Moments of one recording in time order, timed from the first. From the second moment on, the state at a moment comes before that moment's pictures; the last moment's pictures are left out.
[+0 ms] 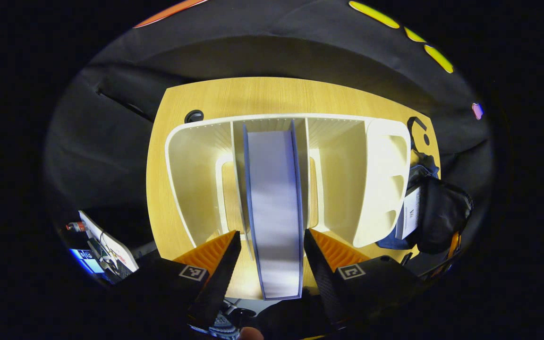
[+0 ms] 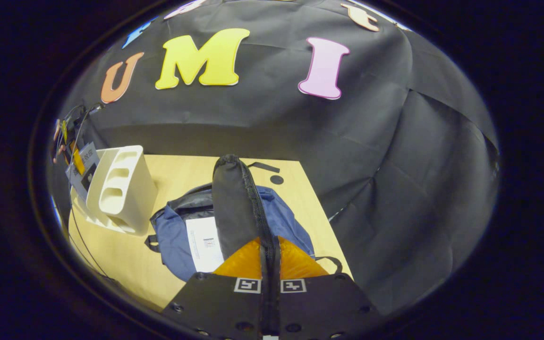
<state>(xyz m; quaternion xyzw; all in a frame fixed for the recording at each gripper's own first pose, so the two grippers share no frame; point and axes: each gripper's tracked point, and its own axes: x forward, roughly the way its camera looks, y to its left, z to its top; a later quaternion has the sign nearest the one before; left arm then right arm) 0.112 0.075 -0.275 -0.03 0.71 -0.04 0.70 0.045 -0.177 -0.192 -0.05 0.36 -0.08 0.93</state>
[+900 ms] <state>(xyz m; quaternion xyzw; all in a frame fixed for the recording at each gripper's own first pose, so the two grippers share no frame) 0.088 0.087 -0.224 -0.04 0.68 -0.01 0.73 0.044 -0.183 -0.194 -0.04 0.35 -0.07 0.93</state>
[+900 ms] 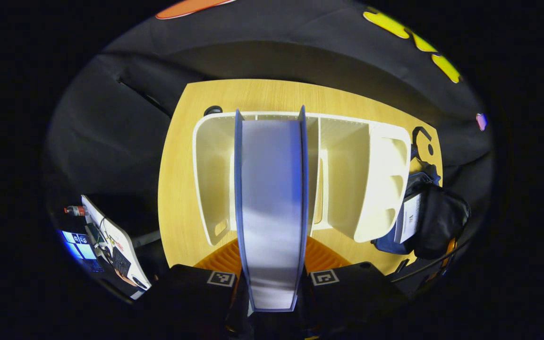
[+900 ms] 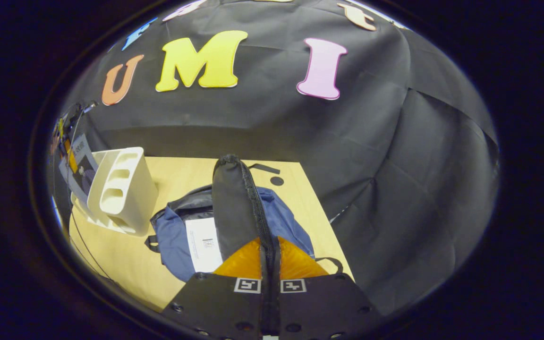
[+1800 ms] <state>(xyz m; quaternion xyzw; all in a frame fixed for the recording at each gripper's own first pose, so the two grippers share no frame) 0.032 0.023 -0.067 -0.28 0.54 -0.14 0.78 0.041 -0.172 -0.189 -0.05 0.35 -0.06 0.93</state>
